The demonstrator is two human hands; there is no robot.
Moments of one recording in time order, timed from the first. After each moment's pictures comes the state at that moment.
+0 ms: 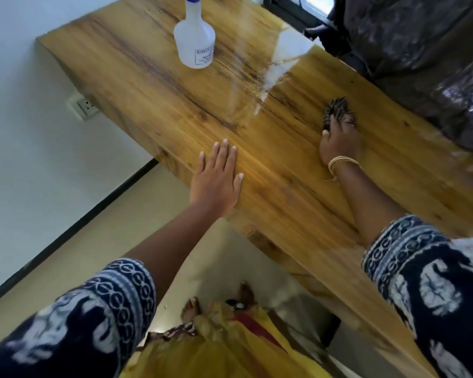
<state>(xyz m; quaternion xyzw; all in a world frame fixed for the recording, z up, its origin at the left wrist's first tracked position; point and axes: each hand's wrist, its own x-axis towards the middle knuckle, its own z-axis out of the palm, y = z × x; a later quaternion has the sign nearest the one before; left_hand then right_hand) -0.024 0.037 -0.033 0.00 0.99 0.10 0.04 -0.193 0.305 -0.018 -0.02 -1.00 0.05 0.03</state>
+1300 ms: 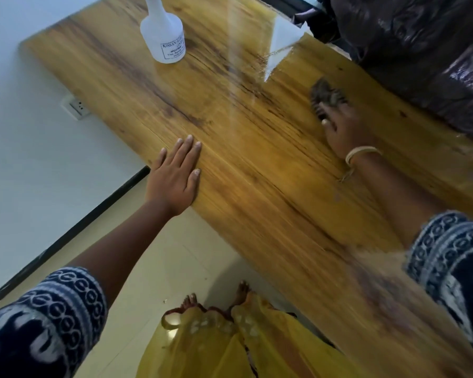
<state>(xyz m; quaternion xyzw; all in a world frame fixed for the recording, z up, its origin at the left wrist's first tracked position) -0.024 0.037 -0.036 -0.01 0.99 0.11 -0.02 -0.235 0.393 -0.016 0.19 -0.97 0.12 0.07</state>
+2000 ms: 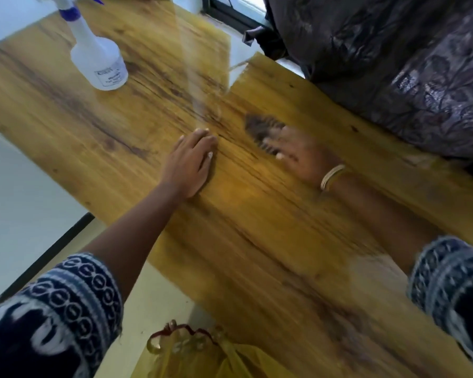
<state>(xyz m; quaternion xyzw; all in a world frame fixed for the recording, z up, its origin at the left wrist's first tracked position) -0.155 0.129 -0.014 0.08 0.97 0.21 -0.06 -0.243 0.423 -0.017 0.38 -0.92 0.12 0.04</state>
